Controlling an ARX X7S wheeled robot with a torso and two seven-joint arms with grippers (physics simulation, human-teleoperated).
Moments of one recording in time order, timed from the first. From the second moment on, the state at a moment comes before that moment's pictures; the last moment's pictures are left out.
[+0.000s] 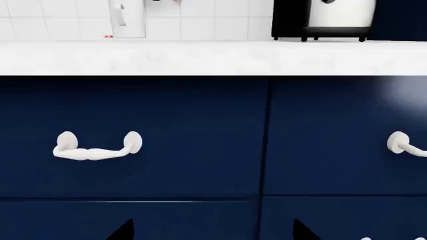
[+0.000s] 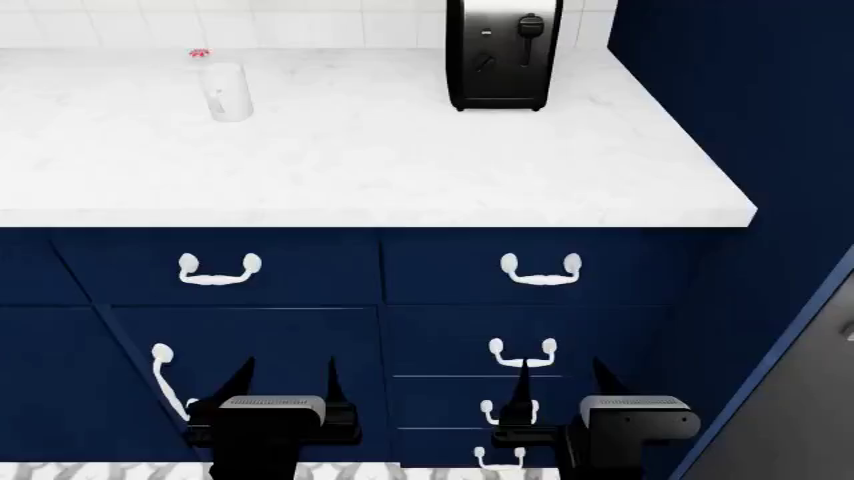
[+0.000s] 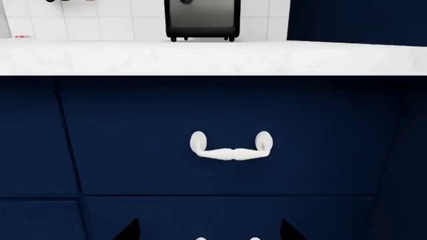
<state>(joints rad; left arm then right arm) 0.00 0.00 0.00 0.00 0.00 0.00 0.00 0.00 0.00 0.00 0.00 0.00 0.00 0.00</state>
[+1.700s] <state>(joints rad) -1.35 -0.74 0.06 0.32 -2.13 -1.32 -1.40 1.32 0.71 0.04 -0.52 2.05 1.33 1.31</state>
